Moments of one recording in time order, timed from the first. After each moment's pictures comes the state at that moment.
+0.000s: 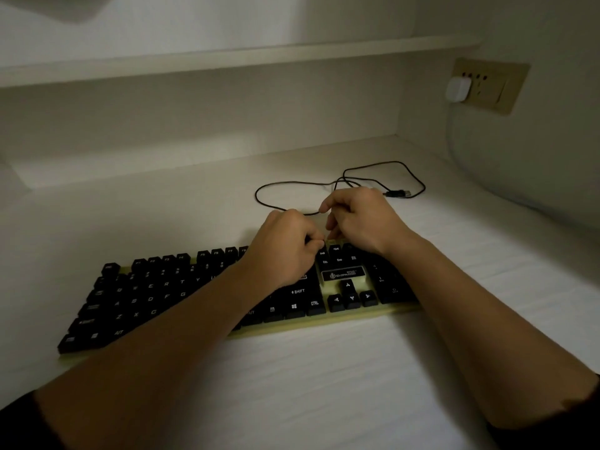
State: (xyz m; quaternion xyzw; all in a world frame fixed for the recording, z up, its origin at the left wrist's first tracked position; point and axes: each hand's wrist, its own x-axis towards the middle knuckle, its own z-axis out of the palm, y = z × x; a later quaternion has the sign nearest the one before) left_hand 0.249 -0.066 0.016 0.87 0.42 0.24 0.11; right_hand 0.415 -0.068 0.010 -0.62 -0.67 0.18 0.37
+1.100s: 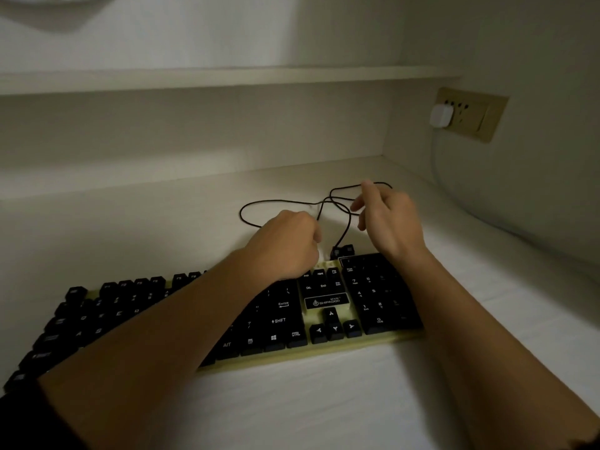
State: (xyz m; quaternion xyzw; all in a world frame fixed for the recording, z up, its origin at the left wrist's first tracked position) left_hand 0.283 -0.030 0.032 0.88 0.44 0.14 0.11; right_hand 0.449 -0.069 0.026 -0.67 -0.51 0.10 0.52
